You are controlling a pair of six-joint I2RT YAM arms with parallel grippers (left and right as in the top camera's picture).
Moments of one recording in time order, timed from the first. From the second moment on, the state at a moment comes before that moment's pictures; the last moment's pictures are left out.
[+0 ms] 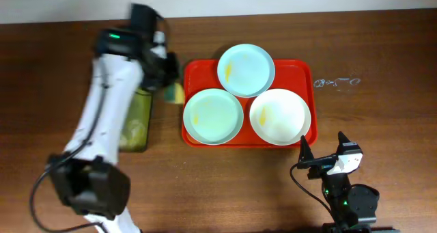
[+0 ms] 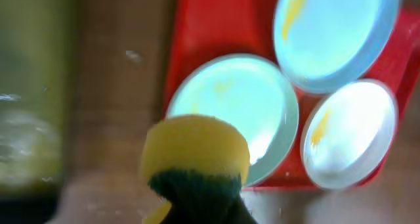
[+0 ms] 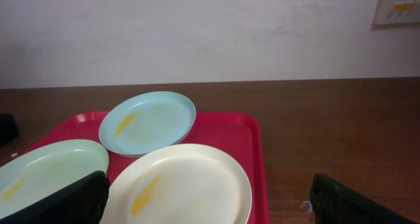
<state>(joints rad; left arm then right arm) -0.21 1.90 1.88 -1.25 0.19 -0.42 0.00 0.01 0.01 -0.07 -0.10 0.08</state>
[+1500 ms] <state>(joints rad) -0.45 1.54 1.27 -0.95 -0.33 -0.72 0.00 0.31 0.92 -0.29 -0.29 0.49</state>
